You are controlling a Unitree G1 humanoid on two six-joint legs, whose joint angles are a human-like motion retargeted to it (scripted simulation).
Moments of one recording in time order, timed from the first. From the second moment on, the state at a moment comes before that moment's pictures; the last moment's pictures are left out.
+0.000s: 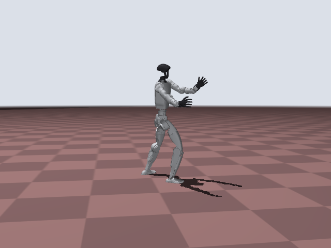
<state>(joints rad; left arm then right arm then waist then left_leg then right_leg) -1.24 0.02 -0.04 1.03 0.03 -0.65 0.18 -0.93 -0.73 -0.27 1.37 0.01 -0.50 -0.33 -0.57 0.21 -0.03 -0.04 0.37 0.46 0.30 -0.24 -0.13 -0.52 -0.50 -0.44 0.76 -0.44 0.23</state>
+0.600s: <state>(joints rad) -1.33 -0.01 -0.02 1.08 0.06 -0.62 0.16 -0.88 -0.88 -0.22 0.77 0.12 -0.49 -0.40 -0.65 0.24 0.12 -0.32 0.18 0.35 0.02 -0.04 -0.26 -0.79 -0.68 -0.41 0.83 -0.29 0.14</state>
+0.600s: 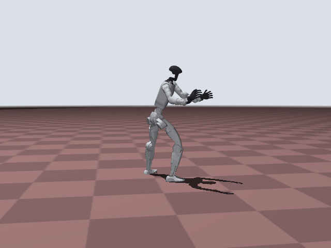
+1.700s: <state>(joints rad) -0.52 0.29 0.09 -0.02 0.01 -0.47 0.08 0.15 -0.53 -0.37 1.04 0.35 -0.16 0.21 -0.08 0.21 0.04 -0.72 0.37 0.21 0.58 -0.18 -0.17 -0.07 -0.36 -0.74 0.13 0.09 0.12</state>
